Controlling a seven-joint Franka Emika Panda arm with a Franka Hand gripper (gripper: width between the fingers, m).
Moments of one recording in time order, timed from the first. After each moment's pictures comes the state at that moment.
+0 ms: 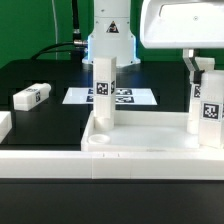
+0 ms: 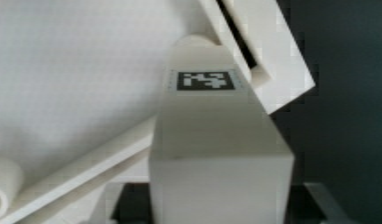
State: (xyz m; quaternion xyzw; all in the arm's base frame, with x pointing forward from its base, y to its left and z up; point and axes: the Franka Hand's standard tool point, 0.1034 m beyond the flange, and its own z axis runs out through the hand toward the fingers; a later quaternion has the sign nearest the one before) arm 0.639 0.086 0.117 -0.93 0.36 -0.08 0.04
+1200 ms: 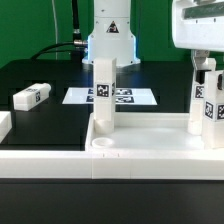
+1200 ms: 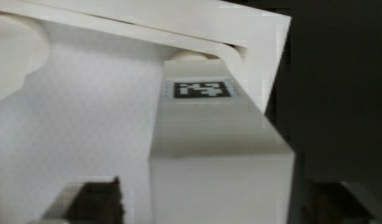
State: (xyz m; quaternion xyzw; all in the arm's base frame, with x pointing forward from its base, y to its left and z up) arm 0.635 0.090 0.114 -0.77 0.63 -0.04 0.05
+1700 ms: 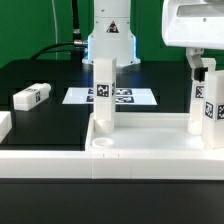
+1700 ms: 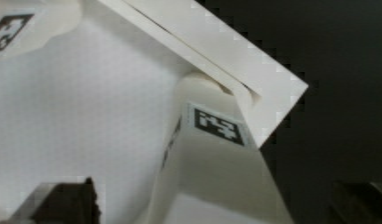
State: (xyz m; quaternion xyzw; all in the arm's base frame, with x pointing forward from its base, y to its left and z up) arm 0.632 0.101 0.115 -0.90 0.44 -0.04 0.03
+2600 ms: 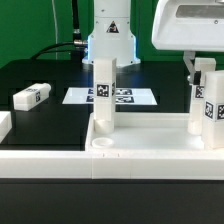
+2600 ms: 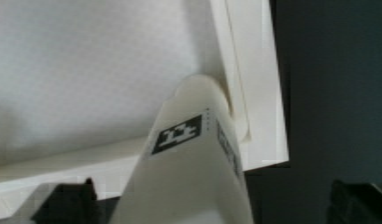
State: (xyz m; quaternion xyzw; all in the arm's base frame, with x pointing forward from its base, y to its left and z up) arm 0.630 0.108 0.112 -0.99 0.10 -0.05 -0.01
